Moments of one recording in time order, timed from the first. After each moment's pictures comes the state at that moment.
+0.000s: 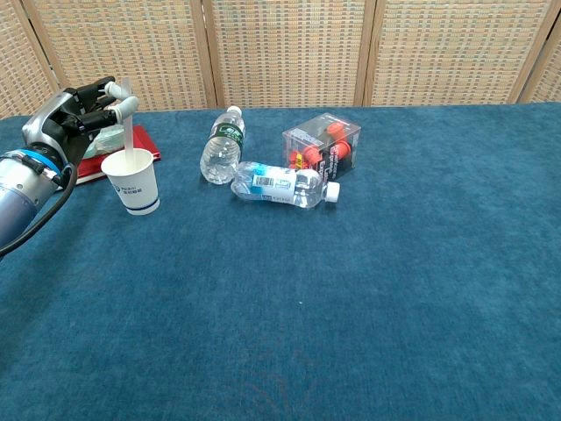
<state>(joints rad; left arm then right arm) -0.73 -1.98 -0.39 -0.61 1.28 1.10 -1.27 0.05 -1.05 0.08 -1.60 -1.43 1.44 0.16</state>
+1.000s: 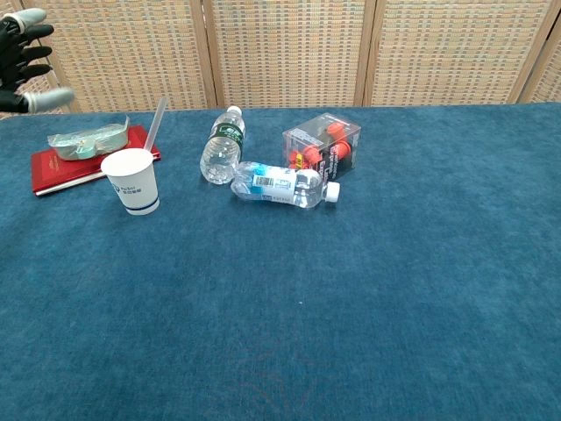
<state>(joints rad) -0.55 -1.62 -0.22 -1.00 1.44 1.31 -1.00 0.03 -1.04 0.07 -1.61 -1.48 1.49 0.16</state>
